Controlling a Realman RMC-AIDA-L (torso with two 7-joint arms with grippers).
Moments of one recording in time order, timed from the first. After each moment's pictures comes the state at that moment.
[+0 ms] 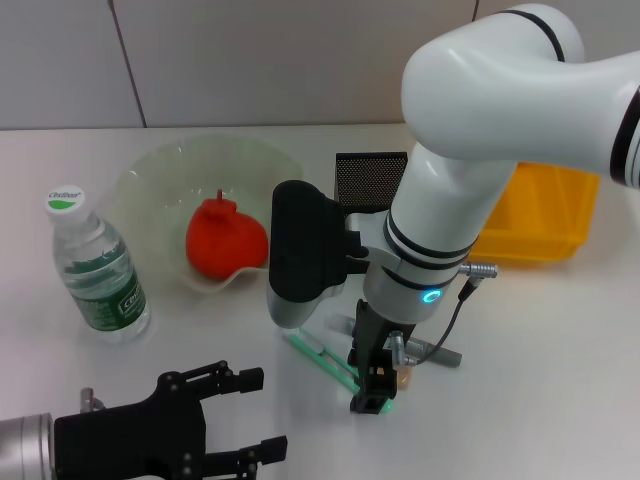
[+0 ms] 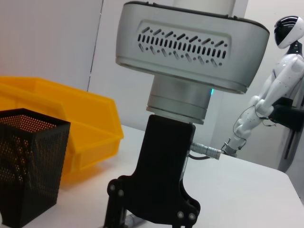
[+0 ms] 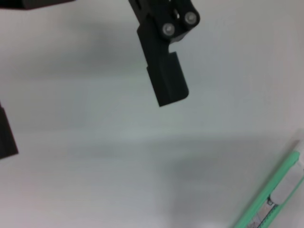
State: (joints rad) left arm -0.33 -2.06 0.91 0.46 1.80 1.66 -1.01; right arm 1.17 2.09 1.16 0.68 0.91 -1.25 2.28
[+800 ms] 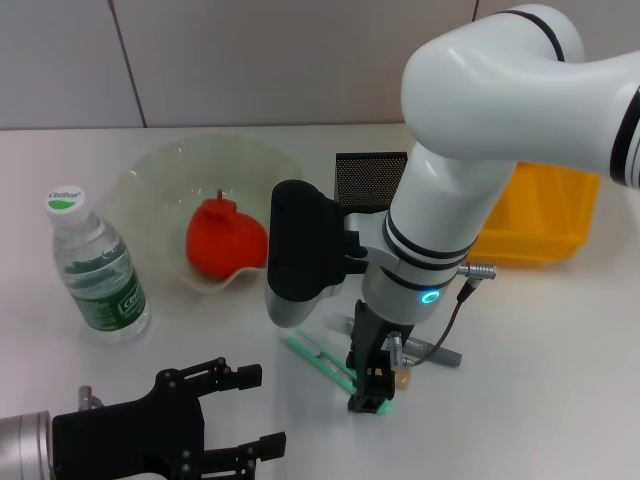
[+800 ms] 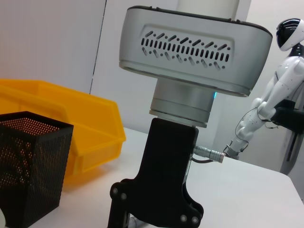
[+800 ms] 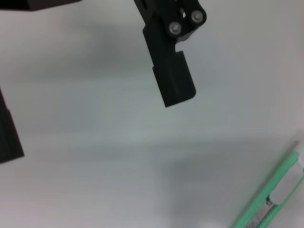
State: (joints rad) left arm -0.33 -2.06 0.90 0.46 1.79 1.66 -1.01; right arm 1.17 2.09 1.16 0.68 0.92 -1.25 2.28
